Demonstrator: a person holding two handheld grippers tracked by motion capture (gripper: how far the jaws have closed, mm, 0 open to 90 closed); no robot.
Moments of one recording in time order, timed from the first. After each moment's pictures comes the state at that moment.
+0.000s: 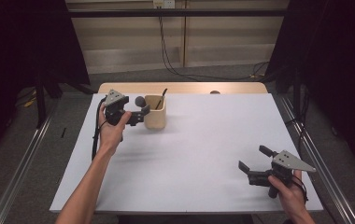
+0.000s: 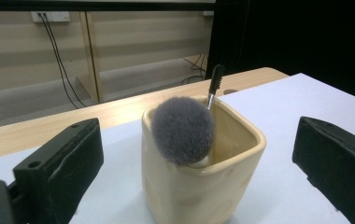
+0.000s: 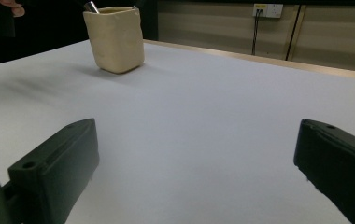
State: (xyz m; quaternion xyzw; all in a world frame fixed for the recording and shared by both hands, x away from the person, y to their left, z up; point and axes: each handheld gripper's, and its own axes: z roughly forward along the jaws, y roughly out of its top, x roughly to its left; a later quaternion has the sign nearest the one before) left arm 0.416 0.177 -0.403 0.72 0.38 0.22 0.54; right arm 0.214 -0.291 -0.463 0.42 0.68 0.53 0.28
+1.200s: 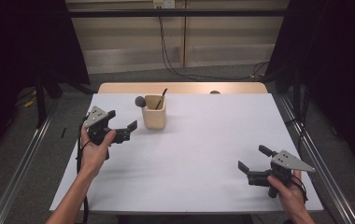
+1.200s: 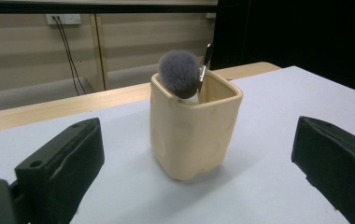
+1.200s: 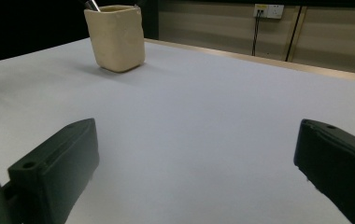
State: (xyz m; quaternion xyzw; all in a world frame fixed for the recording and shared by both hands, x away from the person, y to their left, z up) left arm 0.356 0.214 -0.407 0.71 0.38 0.23 0.55; right arm 0.214 -0.289 -0.462 0.42 0.68 0.53 0.29
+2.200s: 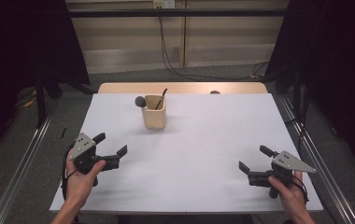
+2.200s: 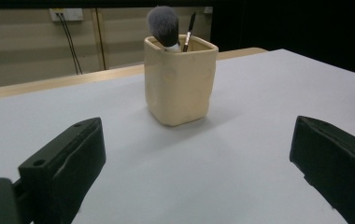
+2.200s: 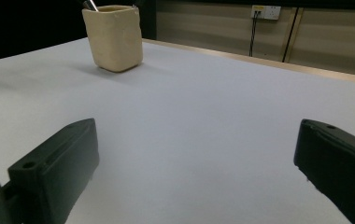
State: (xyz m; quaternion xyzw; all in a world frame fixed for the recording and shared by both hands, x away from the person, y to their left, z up) left arm 0.284 0.244 -0.427 0.71 0.38 0.24 0.54; right arm 0.212 -0.290 -0.462 0.42 0.68 0.53 0.29
